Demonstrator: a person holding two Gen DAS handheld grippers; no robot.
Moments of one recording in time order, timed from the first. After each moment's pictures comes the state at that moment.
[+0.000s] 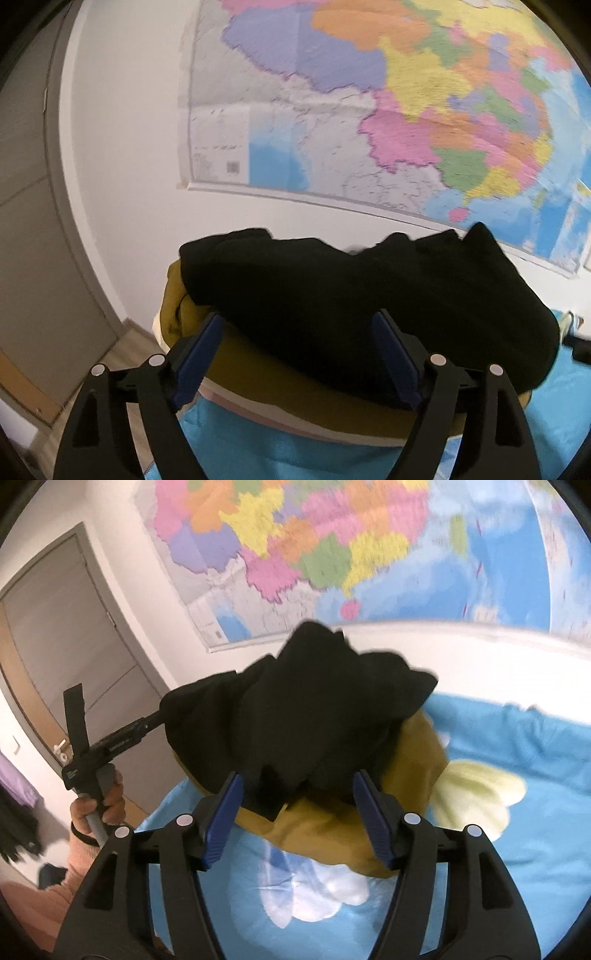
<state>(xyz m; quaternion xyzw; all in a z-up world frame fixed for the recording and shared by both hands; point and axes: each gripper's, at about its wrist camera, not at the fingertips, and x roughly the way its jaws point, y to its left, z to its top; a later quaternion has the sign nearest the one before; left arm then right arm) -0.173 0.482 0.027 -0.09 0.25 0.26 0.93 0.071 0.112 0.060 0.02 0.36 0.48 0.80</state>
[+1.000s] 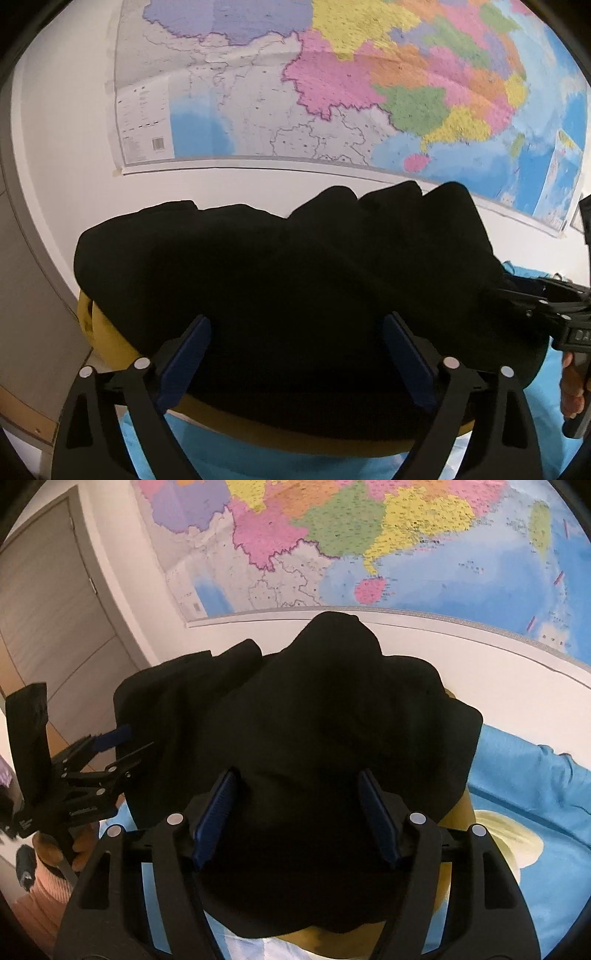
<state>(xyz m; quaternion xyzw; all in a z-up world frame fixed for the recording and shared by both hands) -0.108 0.449 -0.004 -0.08 0.32 0.19 0.93 0.121 0.199 0.030 -0.04 0.39 0.47 0.79</state>
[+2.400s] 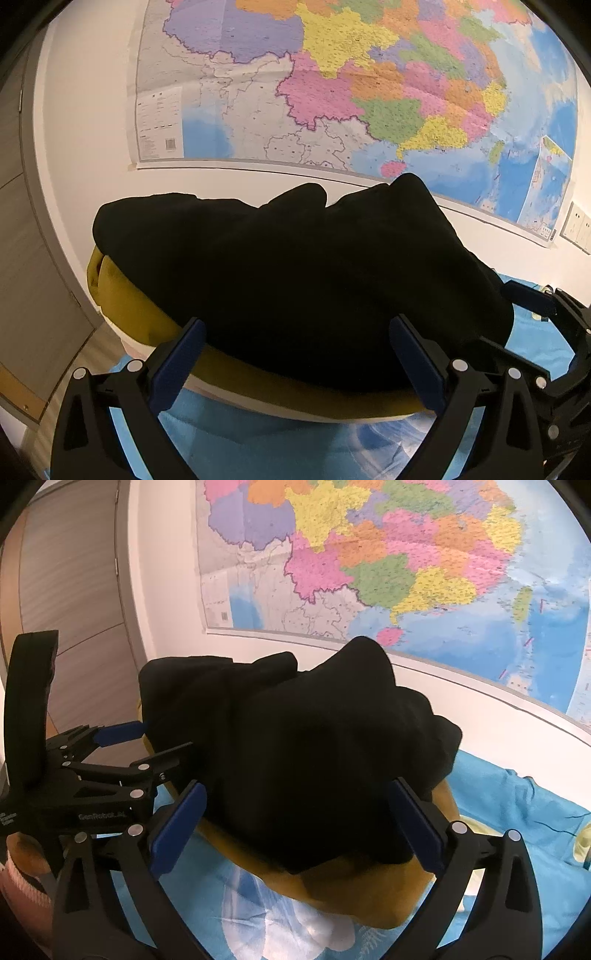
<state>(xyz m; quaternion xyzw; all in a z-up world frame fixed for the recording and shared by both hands) -0.143 0.396 0.001 -0.10 0.28 0.22 0.93 0.034 0.177 0.039 -0.10 0.28 0.46 0.84</state>
